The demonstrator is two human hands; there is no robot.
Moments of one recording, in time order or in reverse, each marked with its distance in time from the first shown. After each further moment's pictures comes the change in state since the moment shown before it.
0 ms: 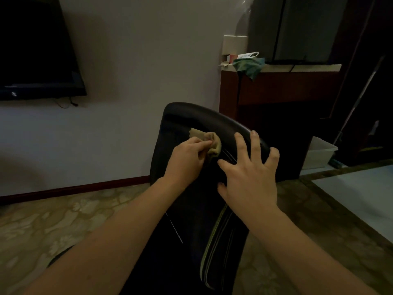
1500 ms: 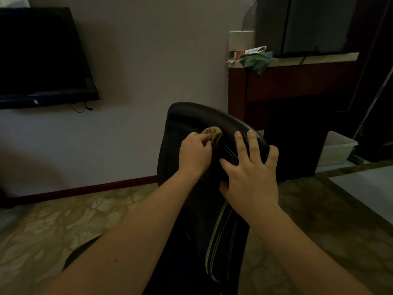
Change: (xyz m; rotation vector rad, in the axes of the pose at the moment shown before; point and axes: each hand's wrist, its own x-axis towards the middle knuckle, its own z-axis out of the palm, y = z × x) left_hand 0.018 0.033 0.008 -0.195 0.045 -0.411; right_hand -0.003 0.012 0.016 0.066 0.051 -0.046
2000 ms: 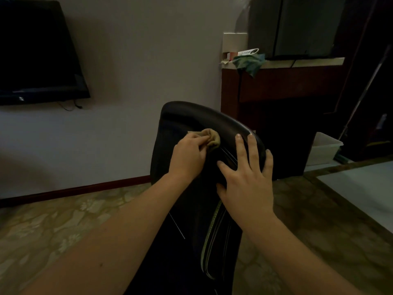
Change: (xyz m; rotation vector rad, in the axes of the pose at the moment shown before) left_hand -0.010 -0.012 -0.012 0.176 -0.027 0.281; right_hand -0.014 -0.009 0.018 0.156 0.141 0.107
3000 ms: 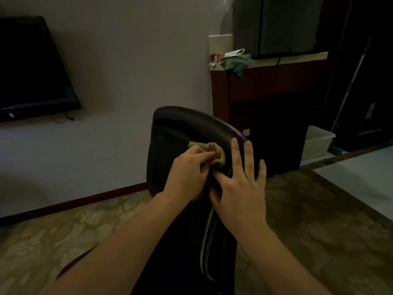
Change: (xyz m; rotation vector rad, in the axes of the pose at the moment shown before) left_hand -0.036 0.020 -0.002 0.031 -0.089 0.198; right_hand -0.024 0.001 0.007 0.204 0.116 0.078
